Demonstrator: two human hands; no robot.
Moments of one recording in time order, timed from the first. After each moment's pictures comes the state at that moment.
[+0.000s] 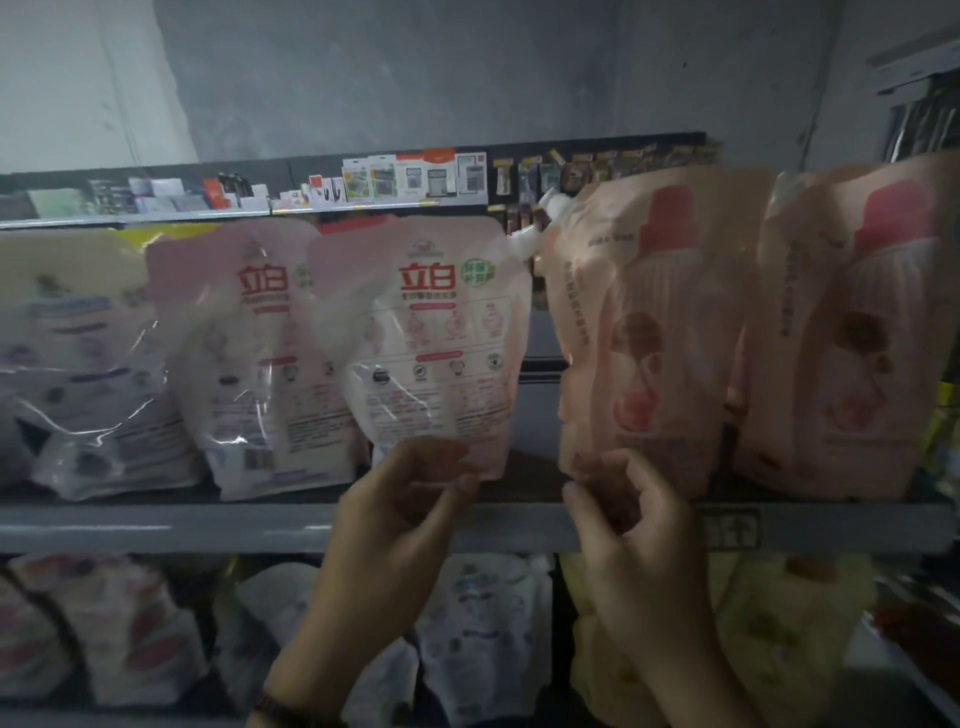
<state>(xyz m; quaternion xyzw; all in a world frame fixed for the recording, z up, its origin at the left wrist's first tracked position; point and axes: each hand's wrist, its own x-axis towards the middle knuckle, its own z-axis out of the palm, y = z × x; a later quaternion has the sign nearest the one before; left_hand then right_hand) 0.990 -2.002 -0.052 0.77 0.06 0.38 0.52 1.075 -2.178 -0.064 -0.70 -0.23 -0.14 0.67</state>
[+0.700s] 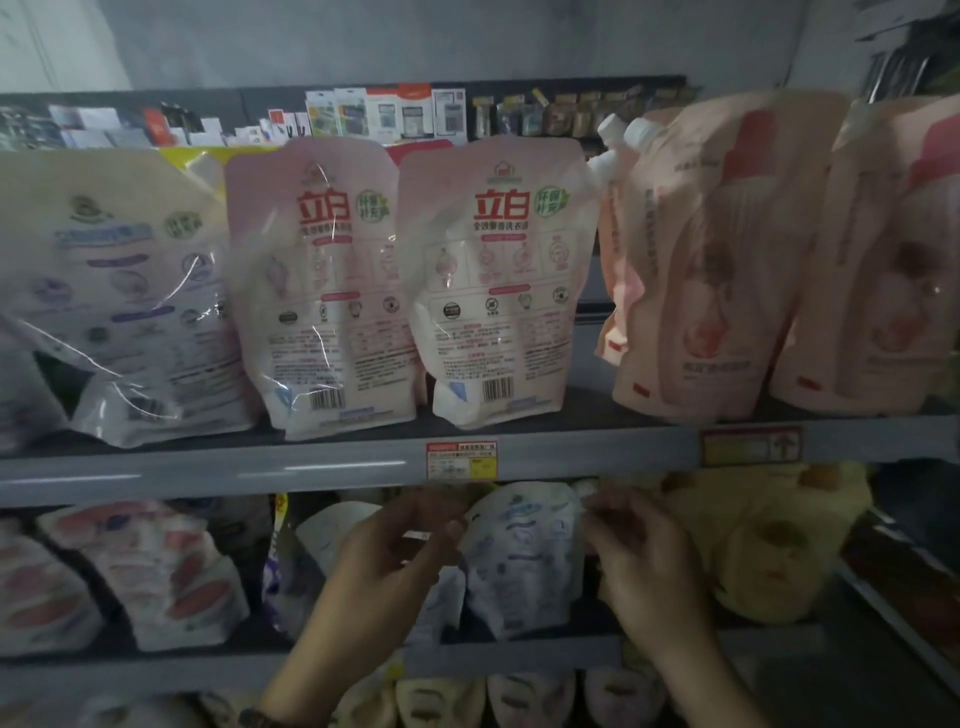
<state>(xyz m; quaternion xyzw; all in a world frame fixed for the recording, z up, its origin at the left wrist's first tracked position) 0.913 -1.925 -0.119 0.78 0.12 0.20 0.58 1.036 -2.133 -0.158 -0.74 -0.12 -0.07 0.66</state>
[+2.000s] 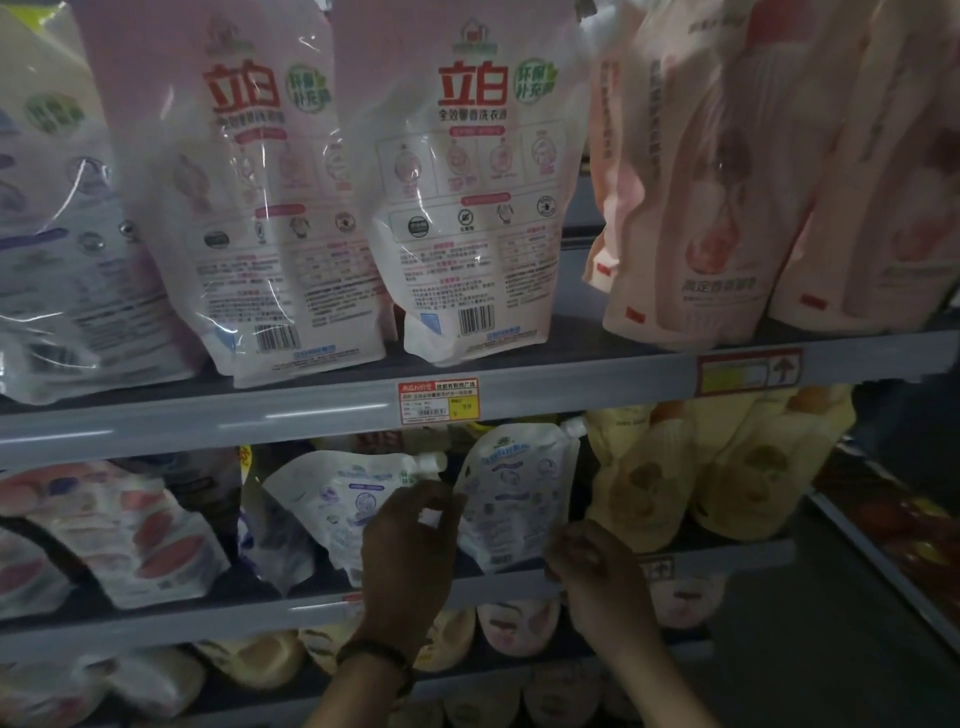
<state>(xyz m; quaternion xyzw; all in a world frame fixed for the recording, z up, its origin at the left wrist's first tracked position) 0.970 -1.931 -0.247 0.87 0.19 0.33 0.33 1.022 -2.131 -0.262 -0.80 -0.05 0.12 0.59</state>
